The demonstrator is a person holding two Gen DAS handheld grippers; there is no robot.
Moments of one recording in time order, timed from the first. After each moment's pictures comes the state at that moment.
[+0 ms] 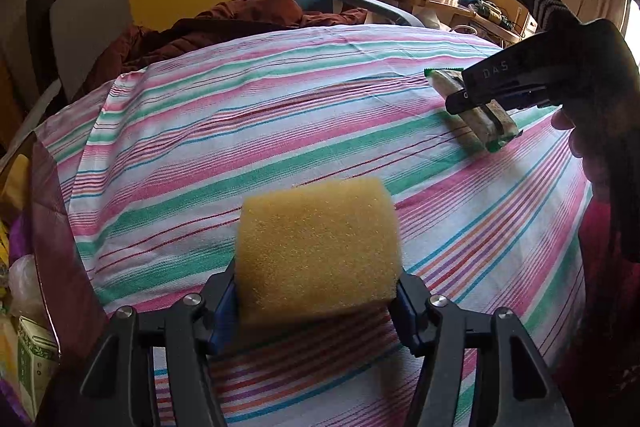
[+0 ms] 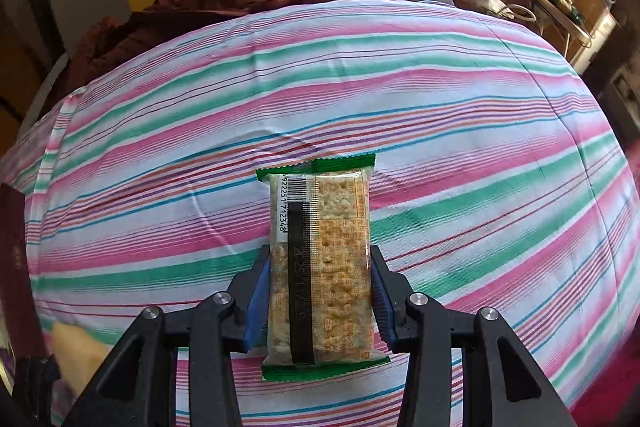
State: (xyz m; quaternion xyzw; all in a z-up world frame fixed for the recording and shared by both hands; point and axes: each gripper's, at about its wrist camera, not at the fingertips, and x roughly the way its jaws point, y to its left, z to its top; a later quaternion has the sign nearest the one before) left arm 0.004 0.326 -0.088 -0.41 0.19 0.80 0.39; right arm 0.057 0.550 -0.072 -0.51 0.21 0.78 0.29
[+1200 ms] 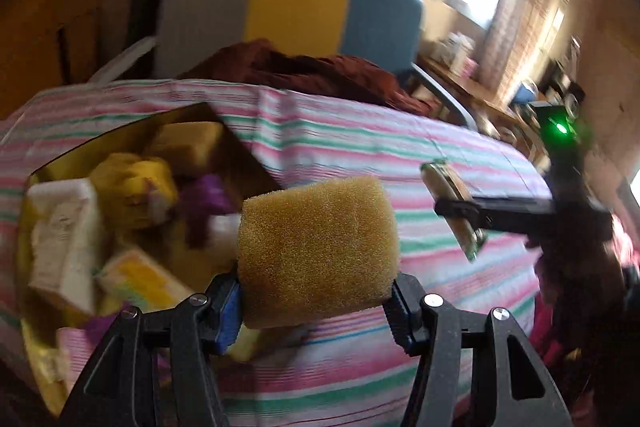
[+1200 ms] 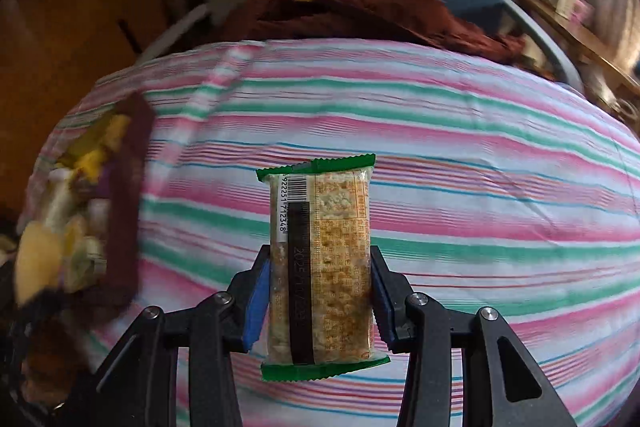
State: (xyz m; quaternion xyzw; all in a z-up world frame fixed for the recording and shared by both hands) left arm -0.036 0.146 0.003 -0.41 0.01 0.86 0.31; right arm 0.012 0.426 -0.029 -0.48 0.13 0.86 0.08
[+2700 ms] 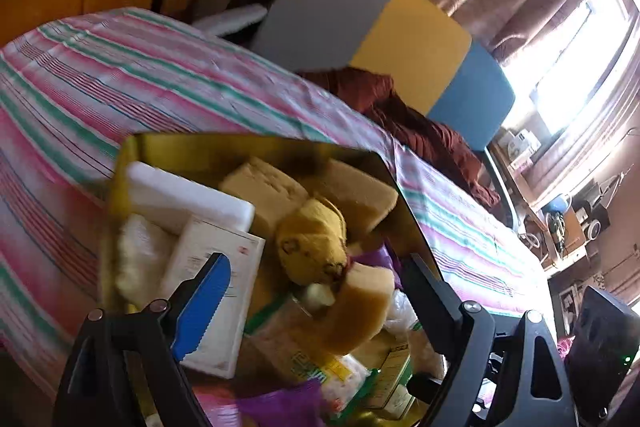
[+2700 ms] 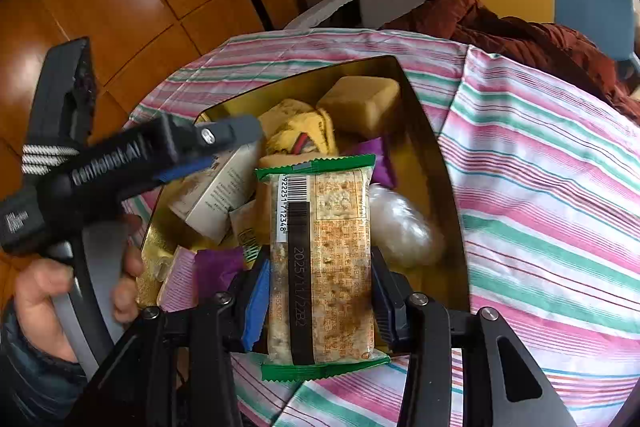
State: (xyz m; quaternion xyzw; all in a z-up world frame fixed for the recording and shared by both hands) left arm -0.144 0.012 -0.014 -0.44 -0.15 0.86 0.21; right arm -0.049 0.211 -0.021 -0.47 0.12 0.87 -0.09
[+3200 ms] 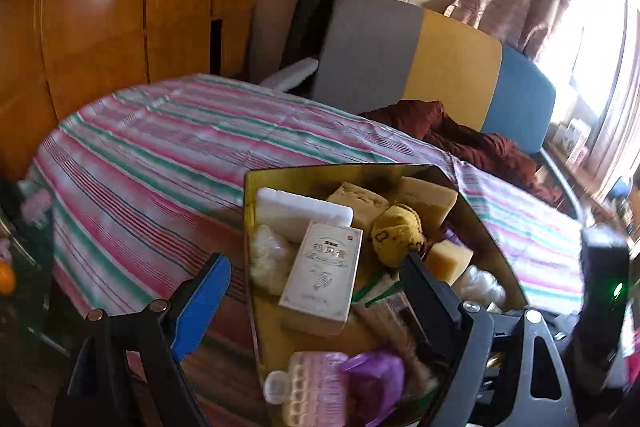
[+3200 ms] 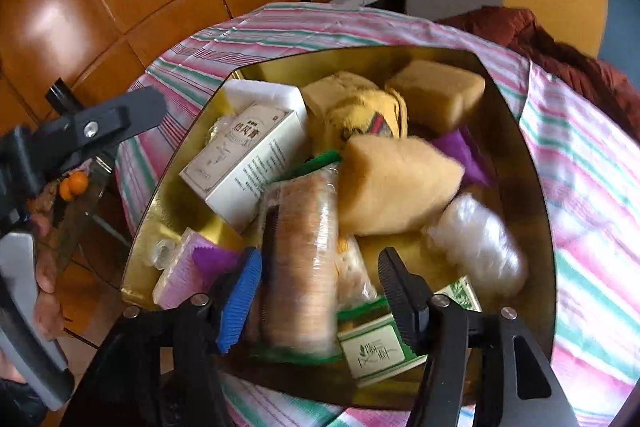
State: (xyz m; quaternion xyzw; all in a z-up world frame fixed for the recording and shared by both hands) left arm -0.079 -0.022 0.010 -0.36 -0.04 0.93 0.09; right arm -0.074 0.162 -0.047 -0.48 0.06 0.86 -0.13
